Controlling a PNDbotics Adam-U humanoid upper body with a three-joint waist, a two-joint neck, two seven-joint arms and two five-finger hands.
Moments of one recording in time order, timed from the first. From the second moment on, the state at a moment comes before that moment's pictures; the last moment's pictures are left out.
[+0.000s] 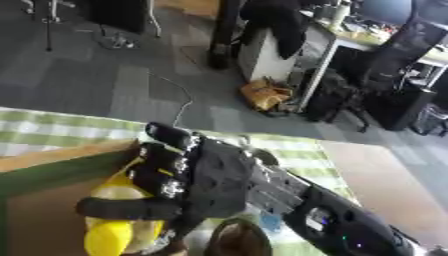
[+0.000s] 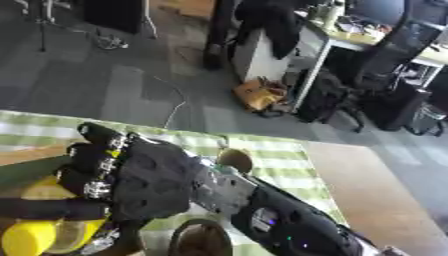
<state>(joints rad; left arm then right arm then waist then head) -0.58 0.05 -0.16 -1.98 -0.12 -0.25 0.13 -0.57 -1.03 0.19 -1.98 1.54 -0.31 -0.88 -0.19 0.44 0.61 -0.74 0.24</state>
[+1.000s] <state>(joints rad) -0.57 0.05 -0.17 -1.98 -0.09 -0.24 0.10 -0.58 -1.06 0.14 -1.96 1.48 -0.26 -0.78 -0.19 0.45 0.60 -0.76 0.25</state>
